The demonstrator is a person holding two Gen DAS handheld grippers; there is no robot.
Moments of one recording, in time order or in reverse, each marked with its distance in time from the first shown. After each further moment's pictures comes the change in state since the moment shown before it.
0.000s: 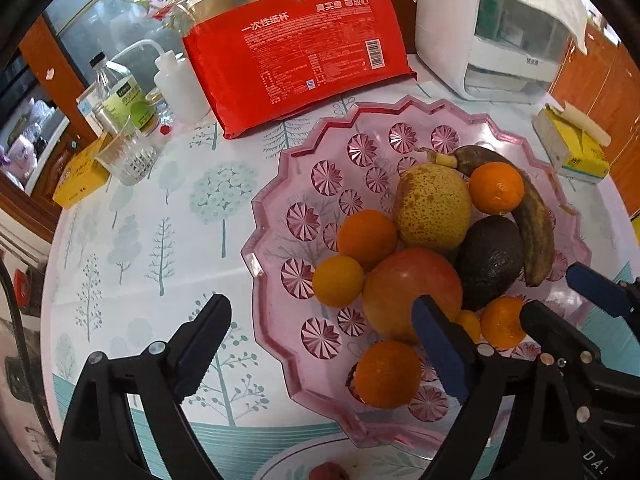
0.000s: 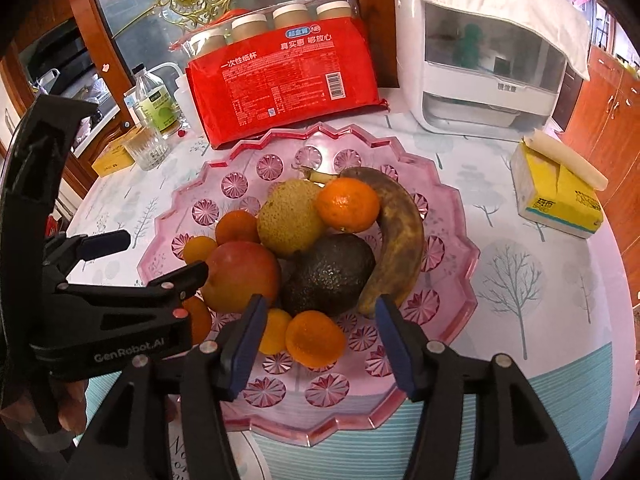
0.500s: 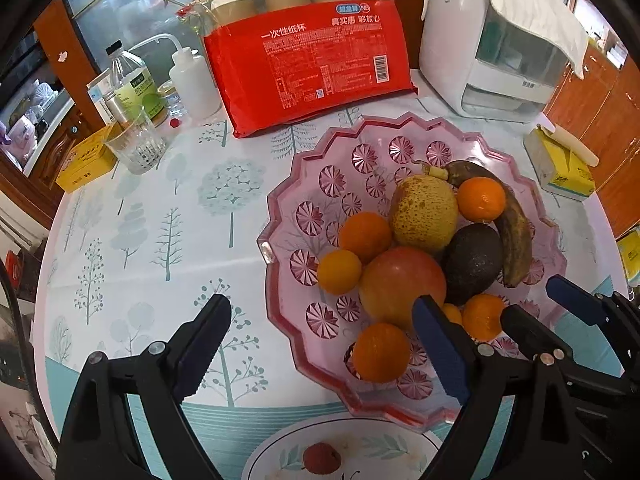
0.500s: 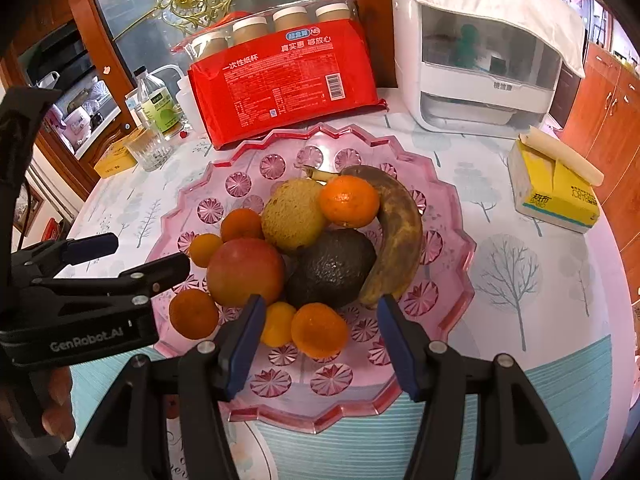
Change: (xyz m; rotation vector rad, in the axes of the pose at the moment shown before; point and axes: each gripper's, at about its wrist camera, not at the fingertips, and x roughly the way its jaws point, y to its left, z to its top) left arm -0.028 0.011 -0.007 -0.048 -0.016 -0.033; right arm -0.009 0.002 -0.004 0.007 0.002 -0.001
